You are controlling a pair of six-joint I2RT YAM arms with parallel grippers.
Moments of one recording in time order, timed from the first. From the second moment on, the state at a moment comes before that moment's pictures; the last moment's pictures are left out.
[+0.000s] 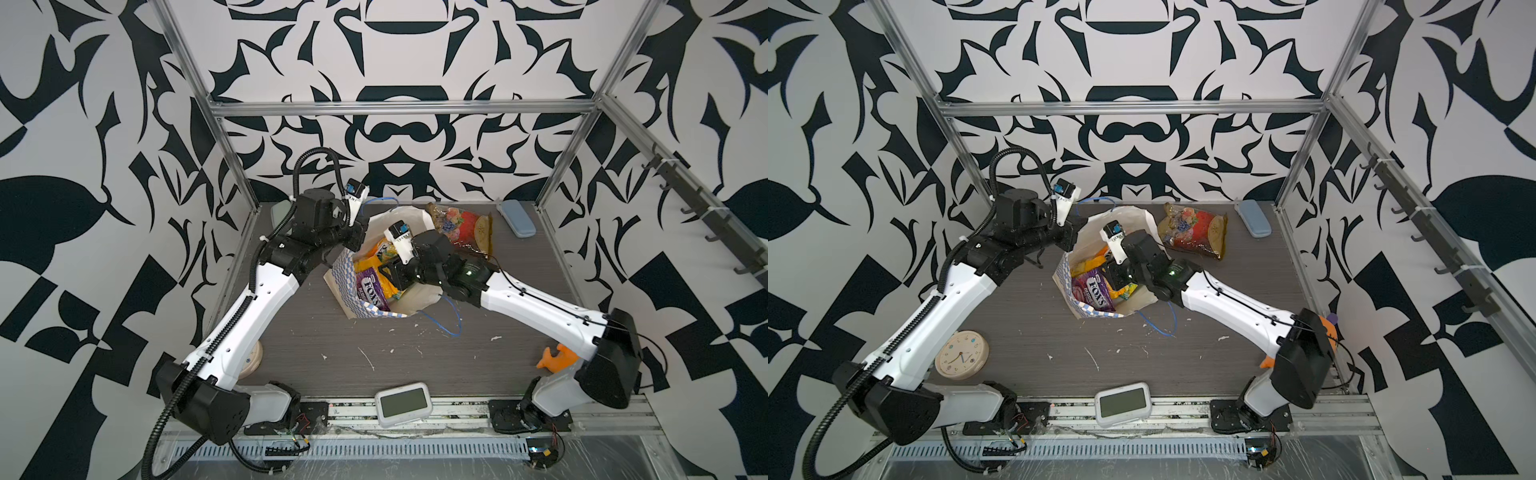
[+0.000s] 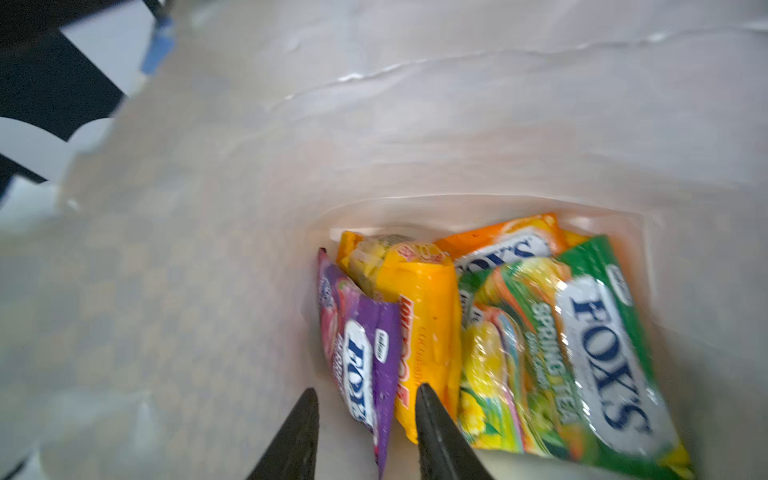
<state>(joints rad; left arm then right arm) -0.47 1.31 1.38 -0.51 0.22 0.08 0.85 1.48 1.27 -0.34 -0.05 0.27</state>
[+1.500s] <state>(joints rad) -0.58 1.20 1.24 -0.38 0.28 -0.05 0.73 1.63 1.14 -0.22 -0.24 0.22</state>
